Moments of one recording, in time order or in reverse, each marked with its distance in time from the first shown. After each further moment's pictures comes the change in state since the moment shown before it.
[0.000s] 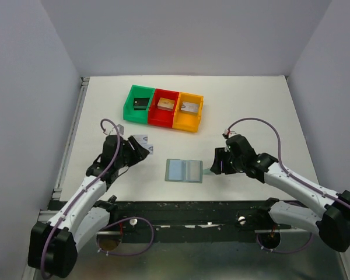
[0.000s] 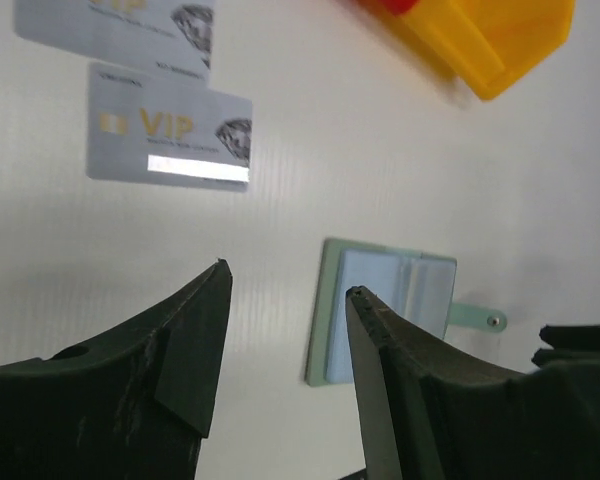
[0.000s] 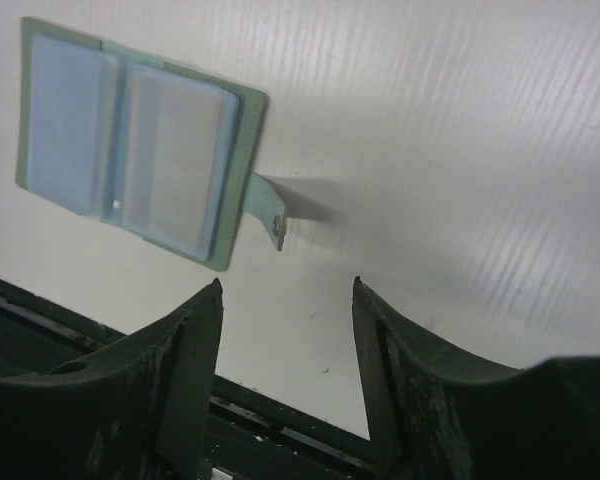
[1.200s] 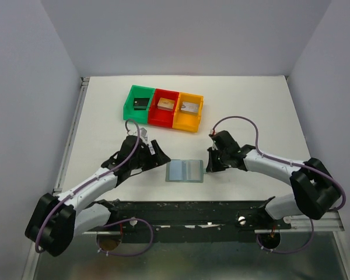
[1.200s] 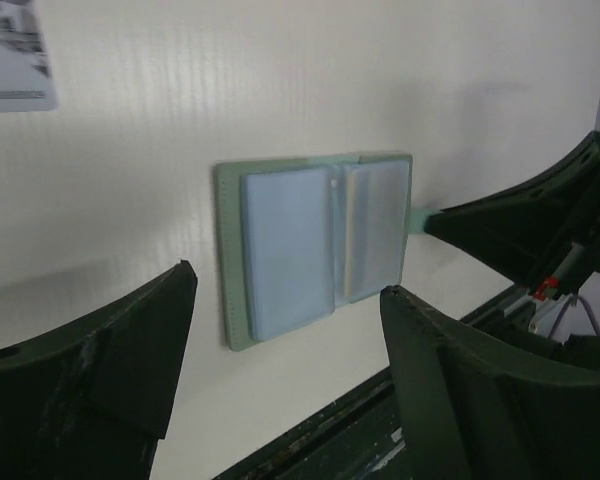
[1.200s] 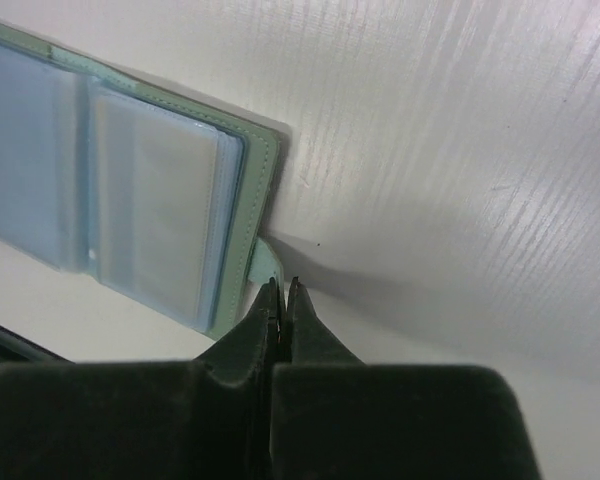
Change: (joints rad) left arm -0.297 0.138 -0.017 0.119 0.050 -0.102; right arm -0.022 0.402 0.058 0.162 -0.093 -0.022
